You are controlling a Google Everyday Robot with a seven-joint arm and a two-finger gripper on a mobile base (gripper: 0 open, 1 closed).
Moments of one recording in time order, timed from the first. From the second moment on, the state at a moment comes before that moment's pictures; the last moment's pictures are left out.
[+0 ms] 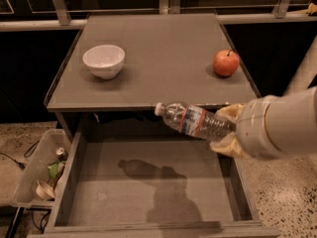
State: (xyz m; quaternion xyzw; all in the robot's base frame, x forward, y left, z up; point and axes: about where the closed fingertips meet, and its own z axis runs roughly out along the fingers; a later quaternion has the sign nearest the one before) arm 0.413 -0.145 0.877 -0.60 0.73 -0.04 0.32
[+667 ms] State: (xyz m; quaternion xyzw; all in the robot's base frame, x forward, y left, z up) arm 0.406 -0.141 0.769 -0.58 0.77 0.00 0.28
